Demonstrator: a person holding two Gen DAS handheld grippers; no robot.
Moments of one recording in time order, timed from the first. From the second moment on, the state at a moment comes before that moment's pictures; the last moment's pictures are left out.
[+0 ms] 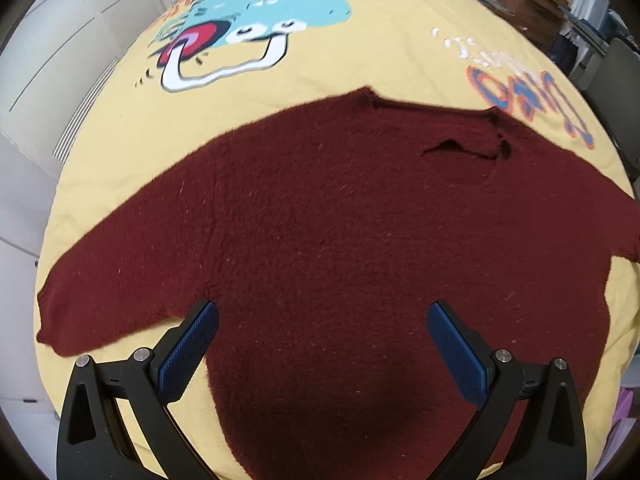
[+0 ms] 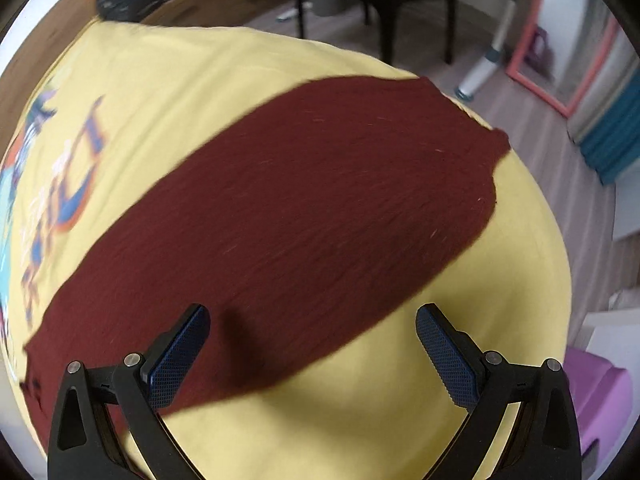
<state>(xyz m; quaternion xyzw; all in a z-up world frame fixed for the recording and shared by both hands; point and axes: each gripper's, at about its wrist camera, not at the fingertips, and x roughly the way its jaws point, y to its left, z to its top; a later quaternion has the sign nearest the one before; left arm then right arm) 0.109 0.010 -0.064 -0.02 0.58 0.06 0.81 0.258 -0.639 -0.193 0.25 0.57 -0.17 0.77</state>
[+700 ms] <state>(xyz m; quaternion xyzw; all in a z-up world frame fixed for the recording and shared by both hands) 0.109 0.037 -0.090 -0.04 0.61 0.06 0.79 0.292 -0.622 -0.142 0.24 0.54 -0.12 0.80</state>
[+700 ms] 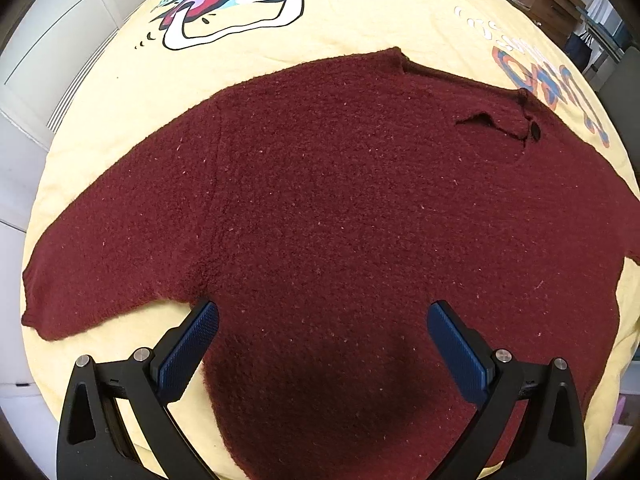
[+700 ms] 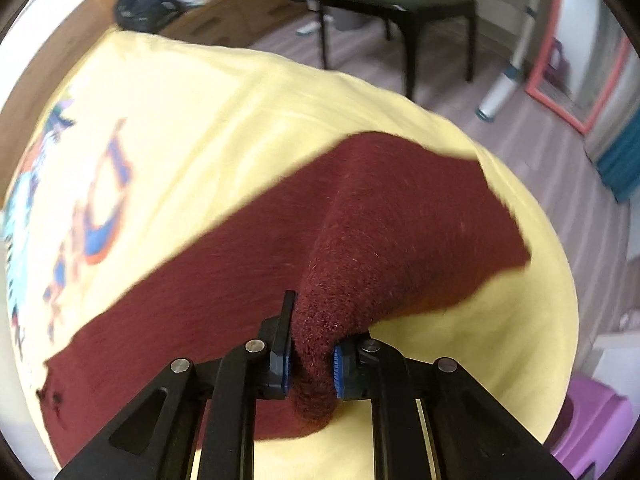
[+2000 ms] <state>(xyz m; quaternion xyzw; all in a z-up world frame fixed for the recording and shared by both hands) 0.101 0.091 -0.065 -0.06 0.57 0.09 0.82 0.243 -0.150 -0.137 0.02 0.59 0.22 0.78</state>
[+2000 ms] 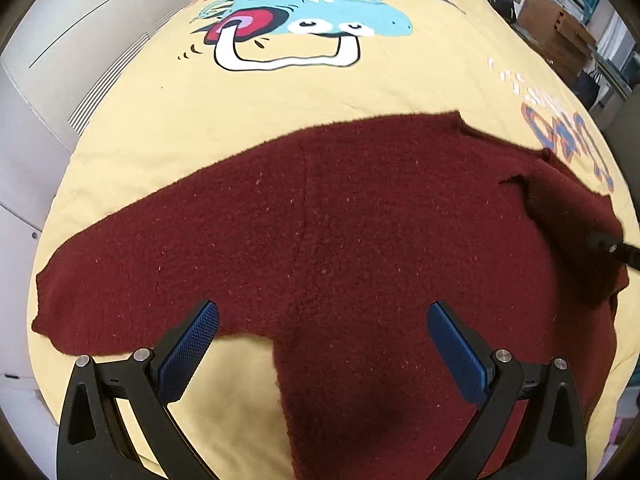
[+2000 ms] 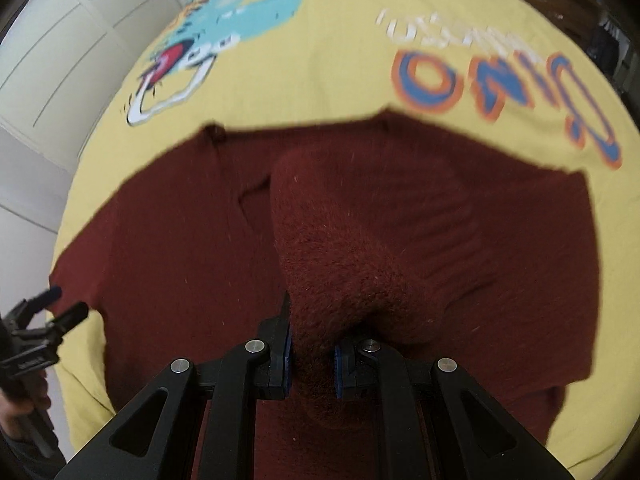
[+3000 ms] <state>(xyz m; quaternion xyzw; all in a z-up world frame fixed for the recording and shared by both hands) 0.129 -0.010 -0.066 0.00 0.58 -0.02 0.81 0.212 -0.326 -0.138 -0.03 0.59 0.07 0.80</state>
